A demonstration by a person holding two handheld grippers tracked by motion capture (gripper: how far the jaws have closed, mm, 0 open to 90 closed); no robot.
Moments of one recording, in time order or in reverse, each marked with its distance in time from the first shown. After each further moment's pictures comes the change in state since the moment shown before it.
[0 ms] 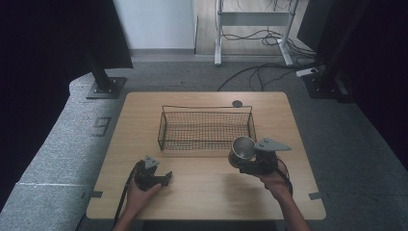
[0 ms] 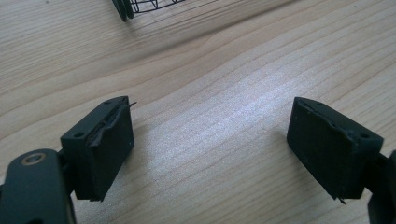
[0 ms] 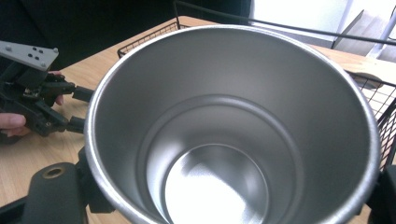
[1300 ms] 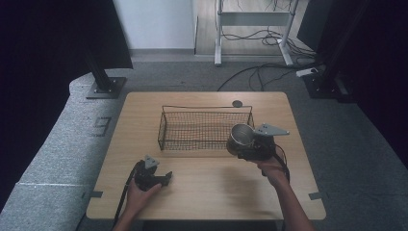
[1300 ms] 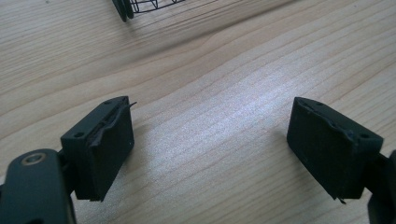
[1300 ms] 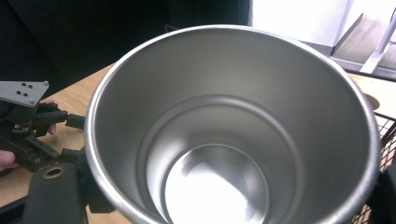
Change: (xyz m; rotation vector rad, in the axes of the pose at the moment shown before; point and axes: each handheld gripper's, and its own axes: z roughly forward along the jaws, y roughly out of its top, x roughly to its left) left arm 0.000 0.000 0.000 0.002 0.000 0.002; right arm -0.017 0.030 0.016 -0.021 0.008 0.031
